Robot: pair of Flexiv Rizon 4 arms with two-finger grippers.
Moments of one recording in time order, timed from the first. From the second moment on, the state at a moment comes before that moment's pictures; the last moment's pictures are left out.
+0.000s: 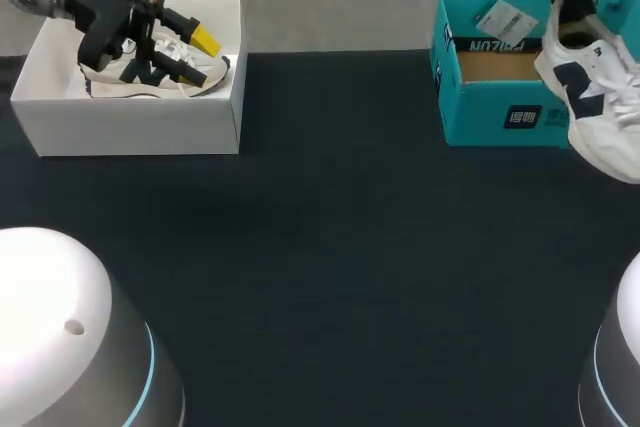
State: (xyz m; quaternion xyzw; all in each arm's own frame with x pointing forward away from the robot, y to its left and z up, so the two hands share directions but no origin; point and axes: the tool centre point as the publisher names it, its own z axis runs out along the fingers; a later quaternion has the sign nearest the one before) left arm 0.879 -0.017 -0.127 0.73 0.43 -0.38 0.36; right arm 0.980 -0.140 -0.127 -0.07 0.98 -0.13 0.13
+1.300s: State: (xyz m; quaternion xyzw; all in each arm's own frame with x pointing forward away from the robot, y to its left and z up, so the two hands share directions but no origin) left arm 0.879 -0.017 -0.127 0.73 0.43 -0.38 0.36; right arm 1.083 -0.293 -0.141 0.00 0.99 -0.09 0.10
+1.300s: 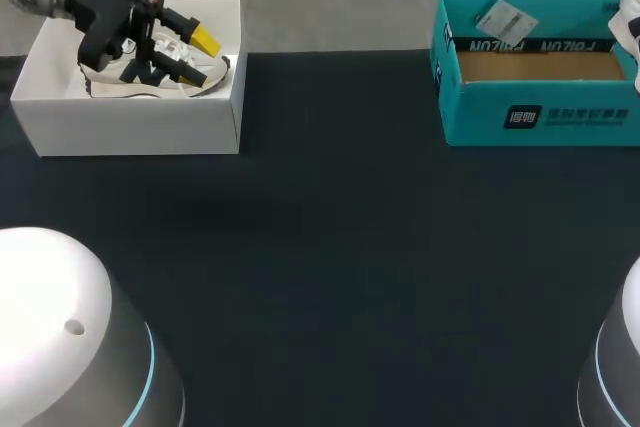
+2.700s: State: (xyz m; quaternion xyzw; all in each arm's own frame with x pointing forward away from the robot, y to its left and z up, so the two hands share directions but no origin) left arm 0.879 -0.017 -0.127 0.73 0.43 -0.38 0.36; right arm 1.050 -0.335 -0.141 0.51 0.85 -0.10 0.11
